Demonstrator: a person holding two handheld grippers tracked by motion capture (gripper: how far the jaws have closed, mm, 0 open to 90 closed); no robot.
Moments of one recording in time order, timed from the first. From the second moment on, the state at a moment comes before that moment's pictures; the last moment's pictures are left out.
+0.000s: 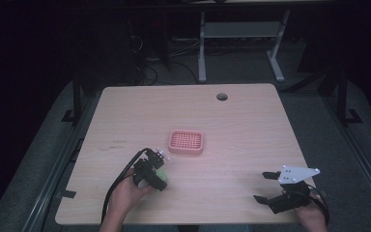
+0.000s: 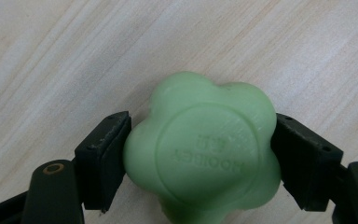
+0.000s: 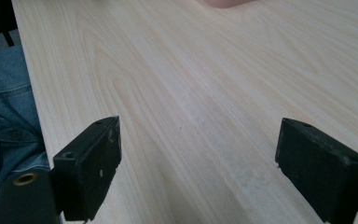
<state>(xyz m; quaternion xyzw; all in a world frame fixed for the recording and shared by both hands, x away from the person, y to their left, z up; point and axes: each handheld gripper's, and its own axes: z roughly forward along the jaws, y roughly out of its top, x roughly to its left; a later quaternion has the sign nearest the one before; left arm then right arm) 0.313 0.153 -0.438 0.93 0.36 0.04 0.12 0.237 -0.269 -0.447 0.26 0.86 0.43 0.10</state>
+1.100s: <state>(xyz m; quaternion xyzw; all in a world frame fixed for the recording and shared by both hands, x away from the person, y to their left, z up) 0.311 0.150 -0.439 0.92 0.37 0.04 0.11 0.237 -0.270 -0.447 0.26 0.86 0.43 0.11</state>
